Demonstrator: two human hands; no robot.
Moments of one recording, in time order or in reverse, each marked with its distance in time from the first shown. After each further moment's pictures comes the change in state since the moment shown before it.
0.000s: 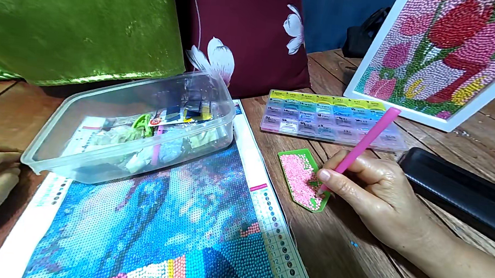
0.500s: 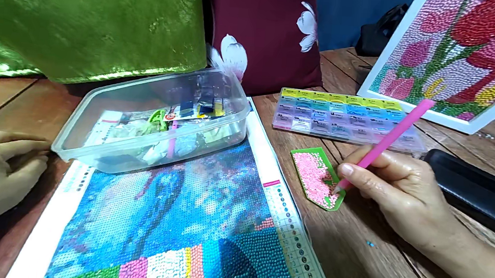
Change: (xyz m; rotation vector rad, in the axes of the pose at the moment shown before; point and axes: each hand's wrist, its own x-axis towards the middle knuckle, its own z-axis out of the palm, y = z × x) left_hand 0.012 -0.057 0.016 0.087 0.083 0.150; right_hand 0.000 0.002 -0.002 0.109 -0.004 0.074
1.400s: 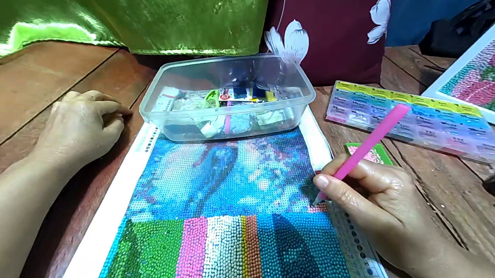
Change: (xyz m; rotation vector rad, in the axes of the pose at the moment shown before) left_hand 0.004 0.075 -0.036 -0.035 -0.036 -0.020; right_hand 0.007 -0.045 0.074 -0.015 -0.124 -0.162
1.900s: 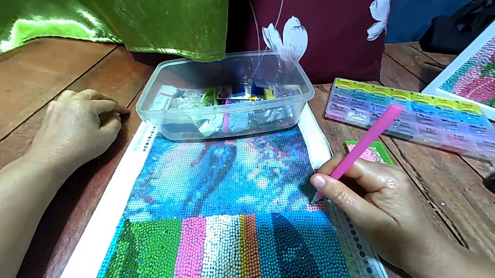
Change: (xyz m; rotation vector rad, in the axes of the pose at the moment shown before) left_hand 0.000 0.001 -0.001 0.013 -0.007 -0.005; right_hand -0.001 0.000 0.001 -0.058 0.003 0.005
